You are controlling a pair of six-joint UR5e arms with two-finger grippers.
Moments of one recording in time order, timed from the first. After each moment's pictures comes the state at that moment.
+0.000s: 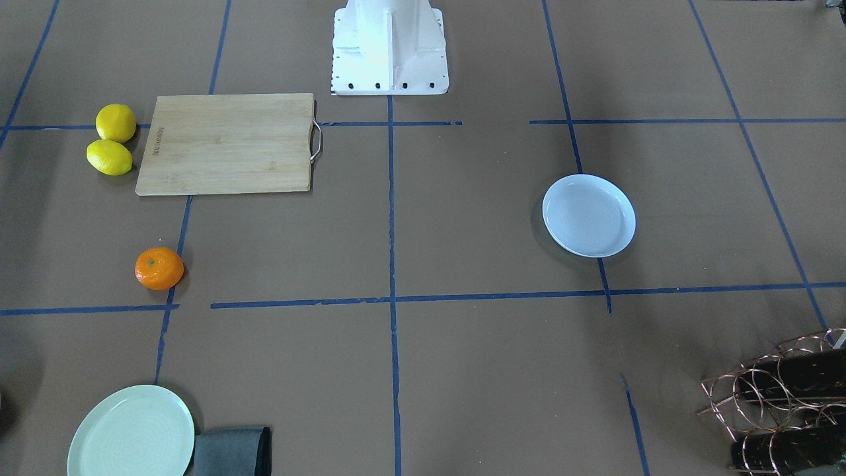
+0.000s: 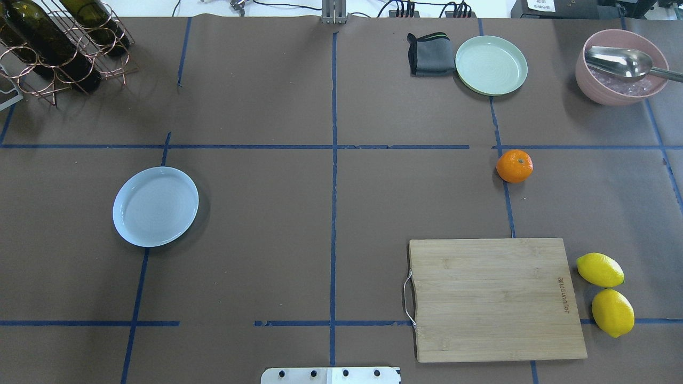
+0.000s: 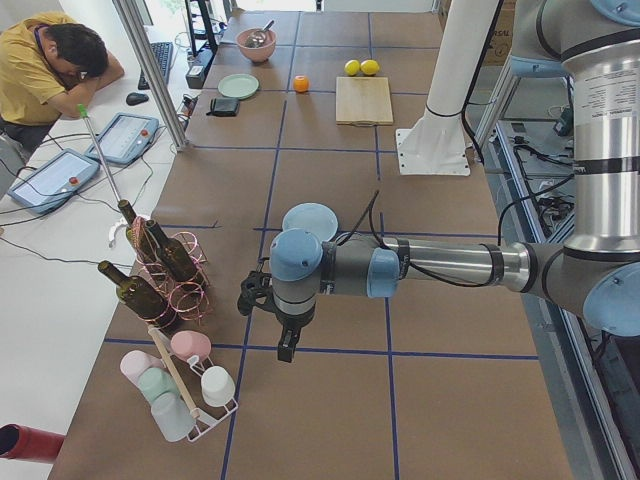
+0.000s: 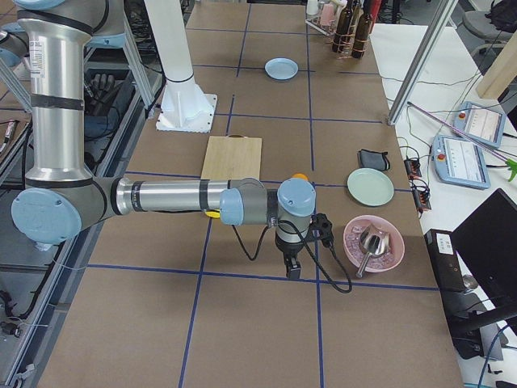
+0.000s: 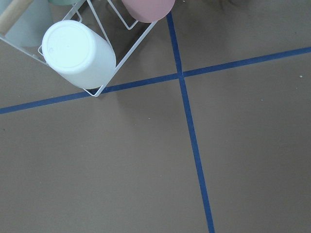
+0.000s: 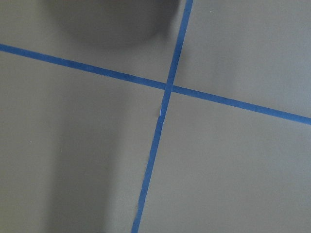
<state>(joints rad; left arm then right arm) -1.63 -1.44 -1.76 -1.57 -2.33 0.19 1.54 -1.63 1.69 -1.58 2.29 -0.16</state>
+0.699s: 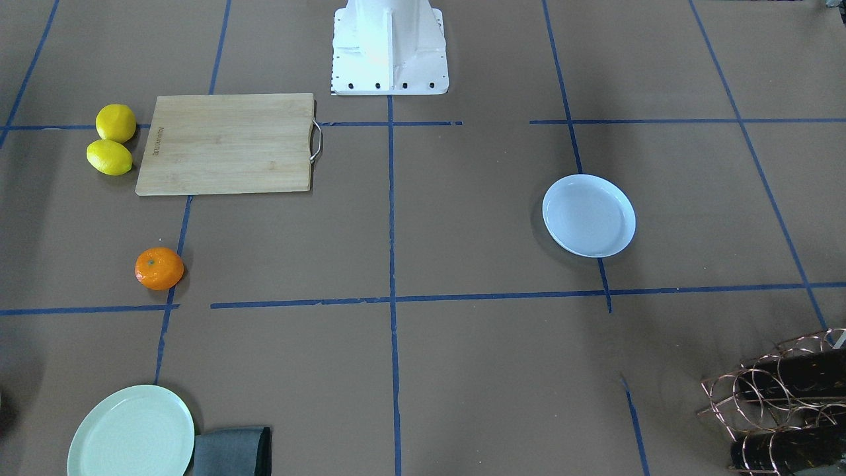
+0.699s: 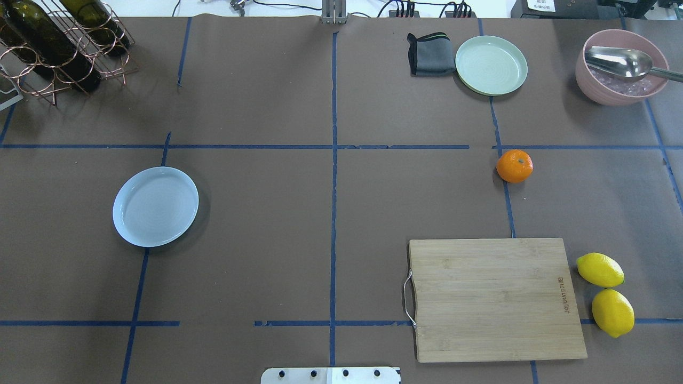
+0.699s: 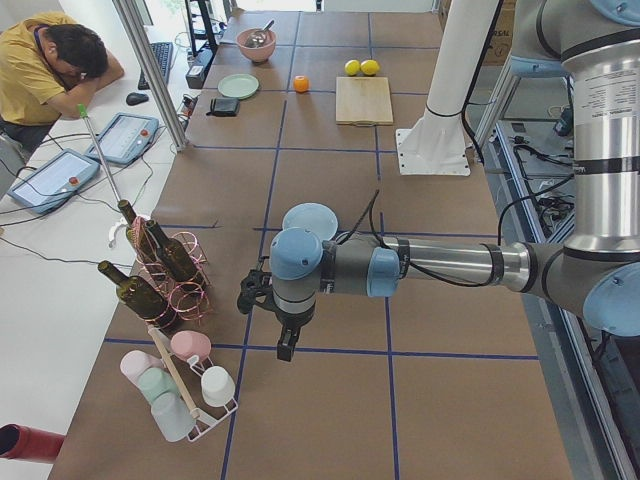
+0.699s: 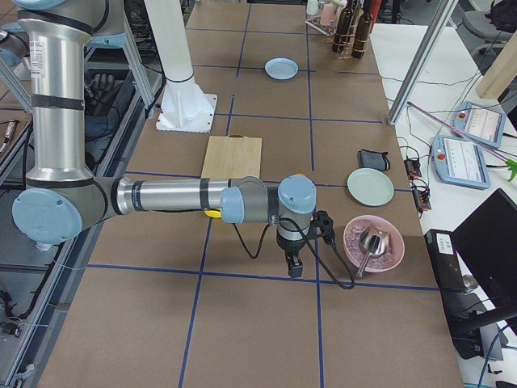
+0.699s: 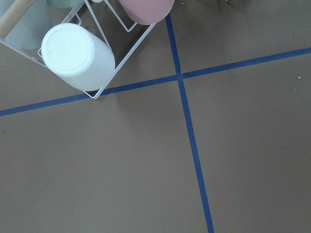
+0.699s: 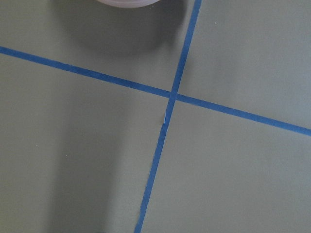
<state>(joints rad) -1.63 -1.44 -1.76 -1.63 -2.32 0.19 1.54 -1.62 1.70 -1.56 2.29 -0.17</state>
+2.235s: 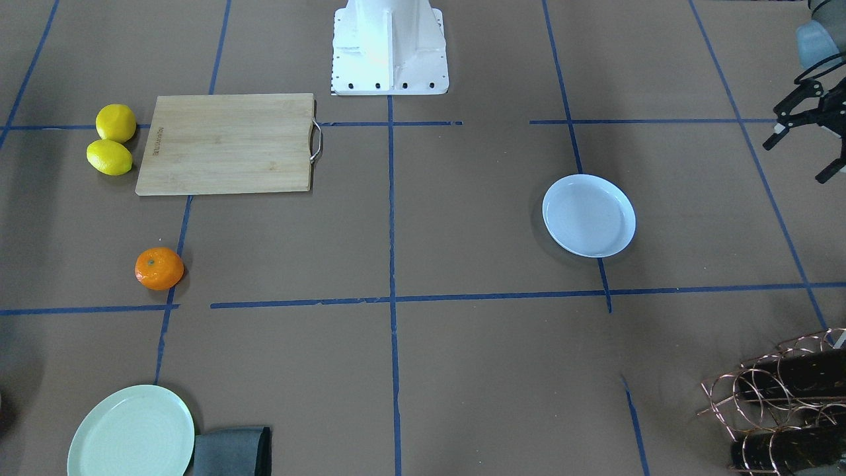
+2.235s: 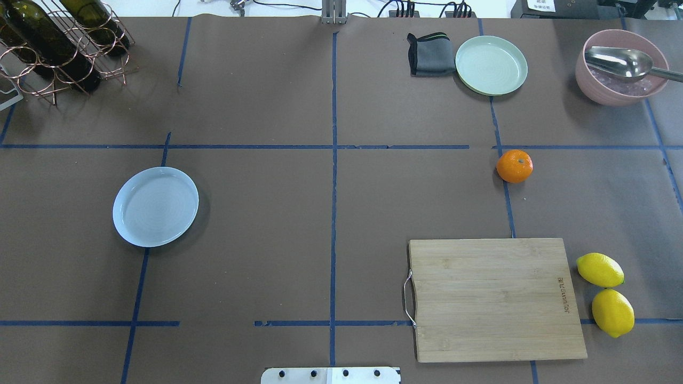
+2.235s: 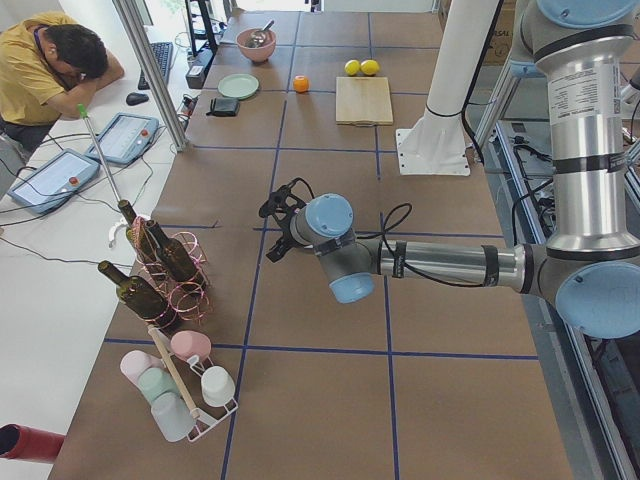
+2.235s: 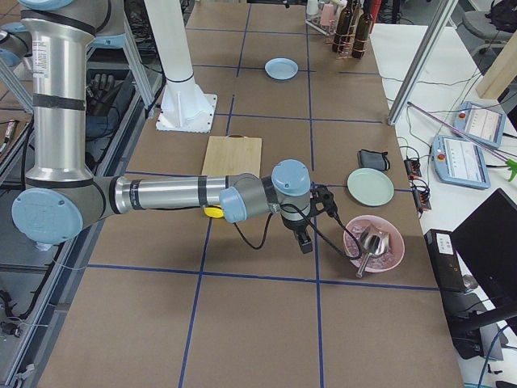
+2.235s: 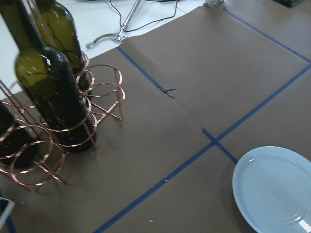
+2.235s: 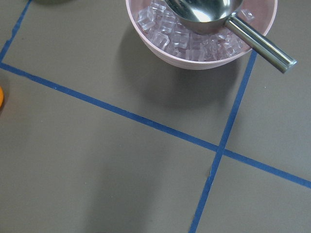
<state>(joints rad) -1.27 -1.41 -1.73 -2.70 -2.38 -0.49 1.49 -1.65 1.73 -1.32 2.36 -0.06</state>
